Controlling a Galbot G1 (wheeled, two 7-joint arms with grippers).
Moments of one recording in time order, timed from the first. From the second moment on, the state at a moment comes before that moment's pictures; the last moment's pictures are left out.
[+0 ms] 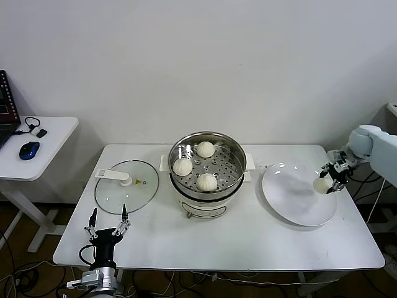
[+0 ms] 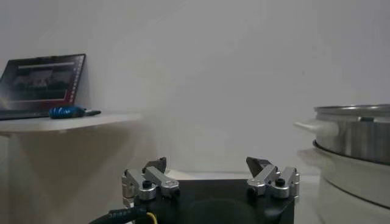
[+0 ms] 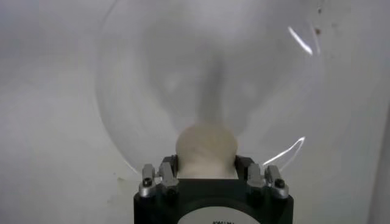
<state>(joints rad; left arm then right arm) 1.59 -1.52 -0.60 -1.82 -0.06 -0.30 -0.11 0.40 0.69 -1.44 0.81 0.19 0.18 -1.03</state>
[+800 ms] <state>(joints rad) 1.59 -1.49 -0.60 -1.88 -0.07 -0.26 -0.13 1.13 0.80 -1.97 1.44 0.77 -0.11 -0.85</state>
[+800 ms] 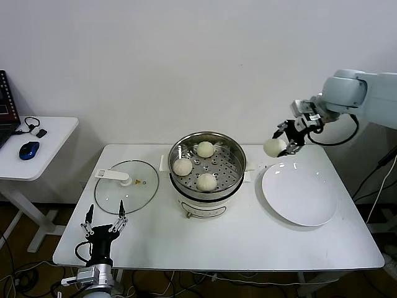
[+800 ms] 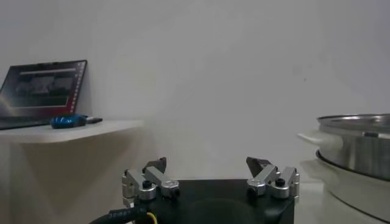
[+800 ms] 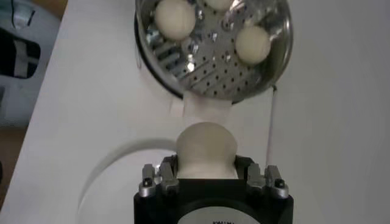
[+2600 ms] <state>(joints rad) 1.59 -1.48 -0.63 -1.85 -0.08 -0.28 -0.14 0.68 1.09 -1.72 1.21 0.77 -0.26 -0.68</state>
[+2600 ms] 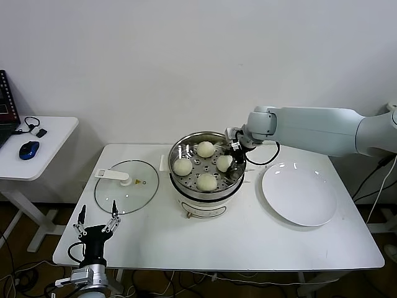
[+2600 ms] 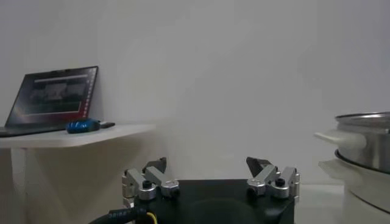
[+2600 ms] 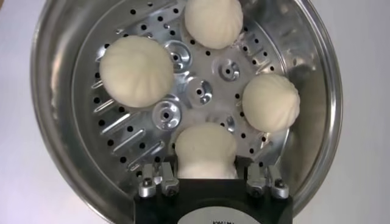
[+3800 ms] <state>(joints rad) 1.59 -1.47 -0.64 -1.90 -0.10 -0.26 -0.13 0.86 1.07 -1.81 1.23 0.95 -0.21 -0.79</state>
